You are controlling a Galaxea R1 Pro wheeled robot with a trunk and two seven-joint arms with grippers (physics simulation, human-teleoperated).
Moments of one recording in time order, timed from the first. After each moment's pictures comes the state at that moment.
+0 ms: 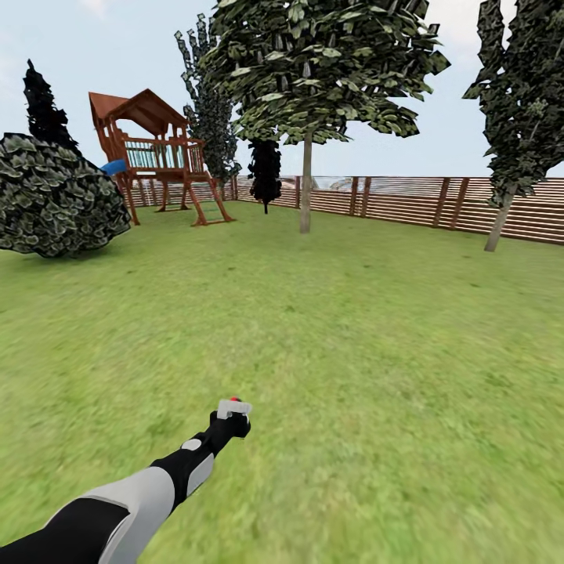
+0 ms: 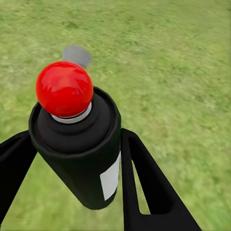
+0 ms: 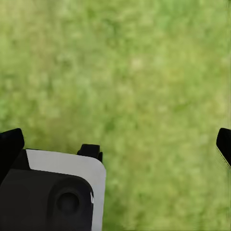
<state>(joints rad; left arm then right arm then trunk) -0.83 -0.10 -0.17 -0.05 0.14 -0.33 -0.20 -0.28 -0.16 0.17 0.06 -0.12 -0.25 0.17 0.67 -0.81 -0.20</state>
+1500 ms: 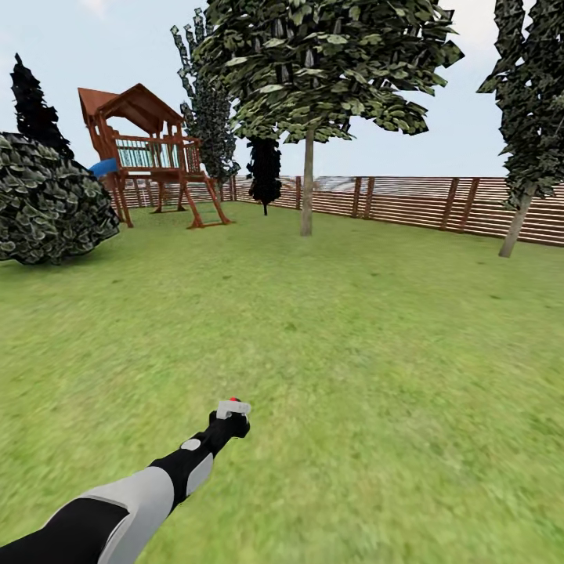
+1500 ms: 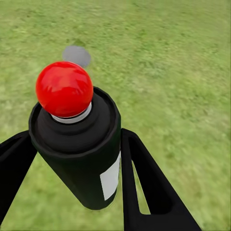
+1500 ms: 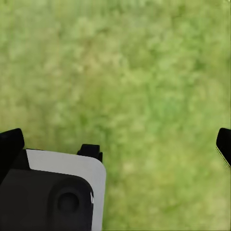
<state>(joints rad) -0.83 -0.10 -0.17 -0.05 0.14 -0.33 -0.20 -0.28 -0.16 0.17 0.06 -0.12 -0.25 0.17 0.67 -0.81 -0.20</state>
